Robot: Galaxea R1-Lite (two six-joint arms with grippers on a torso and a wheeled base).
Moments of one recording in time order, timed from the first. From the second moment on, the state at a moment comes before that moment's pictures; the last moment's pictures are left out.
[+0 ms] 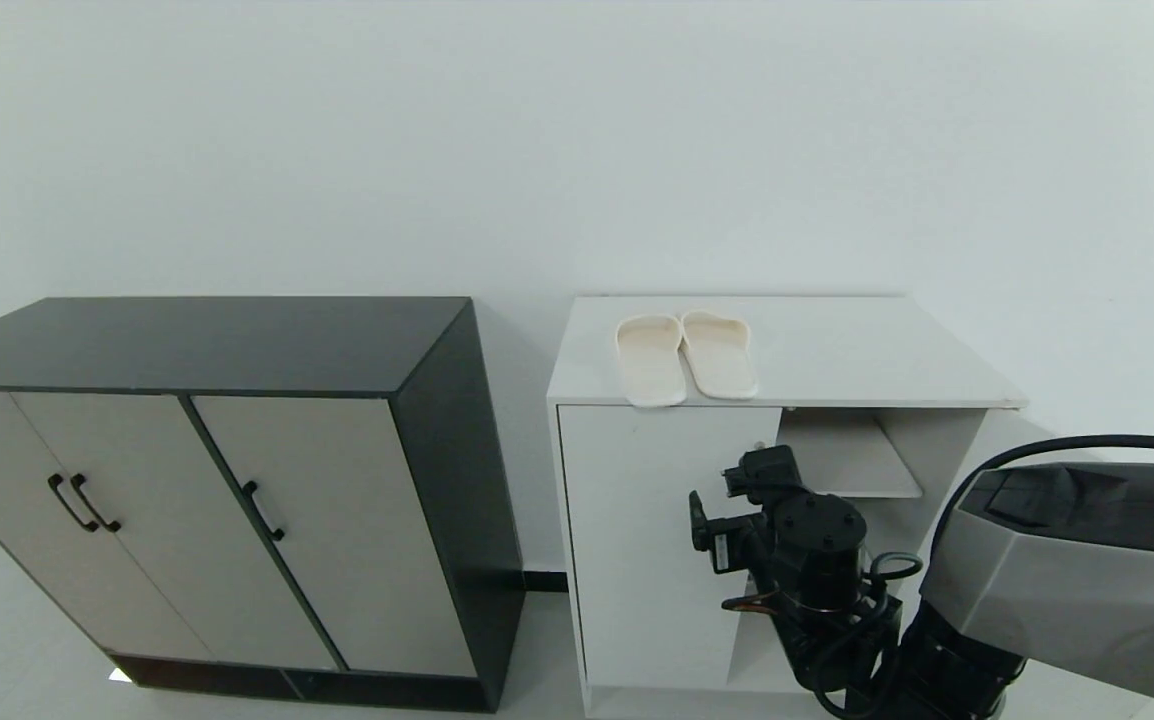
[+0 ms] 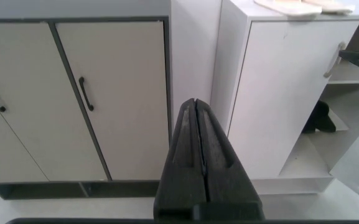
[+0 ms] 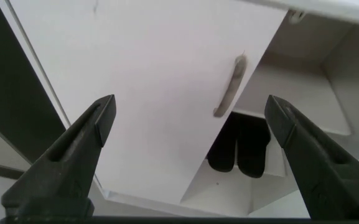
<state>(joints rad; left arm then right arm) 0.00 0.00 0.00 0.00 -0.02 0.00 0.74 2.25 -0.70 -1.43 -0.64 -0.03</state>
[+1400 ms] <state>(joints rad) 0.00 0.00 0.00 0.00 -0.02 0.01 0.82 1.98 -1.03 -0.61 -0.65 0.28</state>
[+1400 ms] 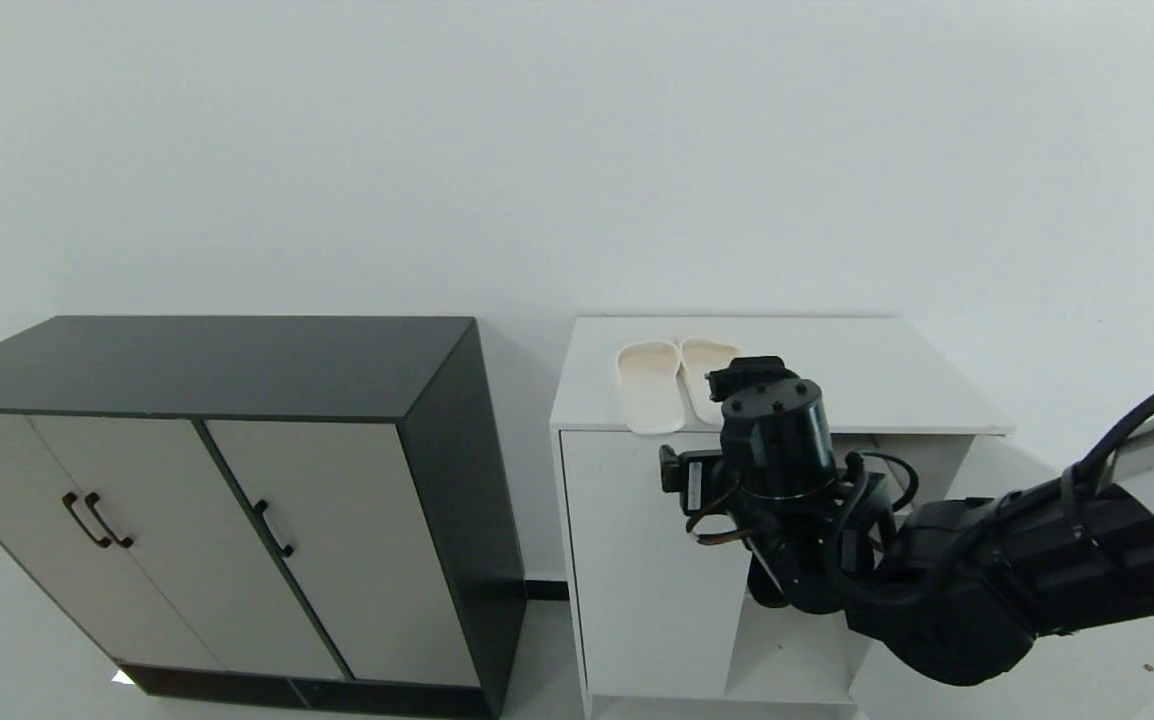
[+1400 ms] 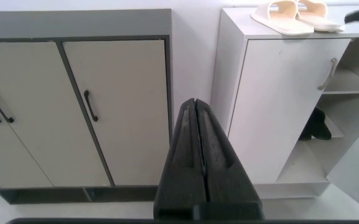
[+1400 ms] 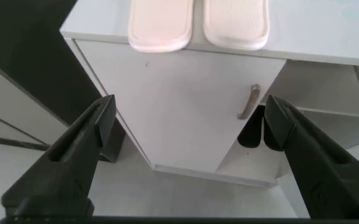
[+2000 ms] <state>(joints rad) 0.00 0.00 0.00 0.00 -0.02 0.01 0.81 1.97 -1.04 -0.62 -0.66 0.28</state>
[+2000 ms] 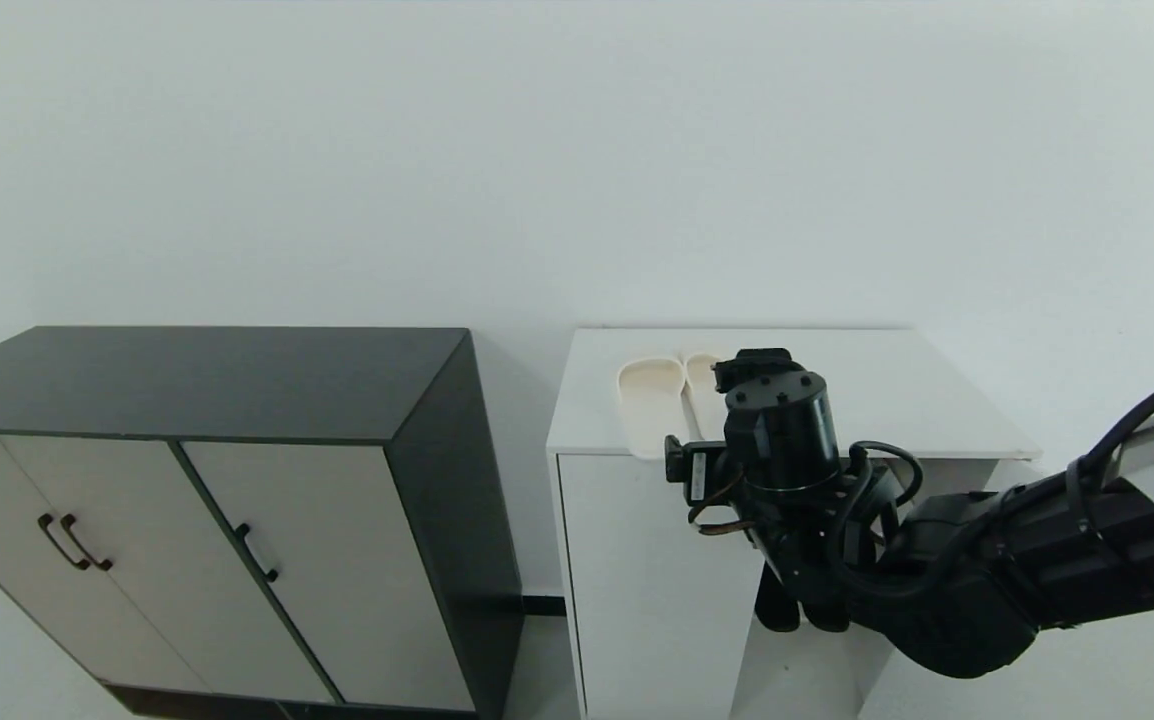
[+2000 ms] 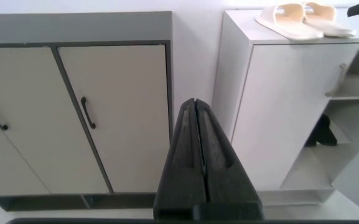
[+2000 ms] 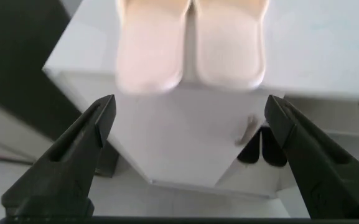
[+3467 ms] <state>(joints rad) 0.00 0.00 0.00 0.00 -0.02 0.00 0.74 2.15 -1.02 -0.86 -0.59 0.24</state>
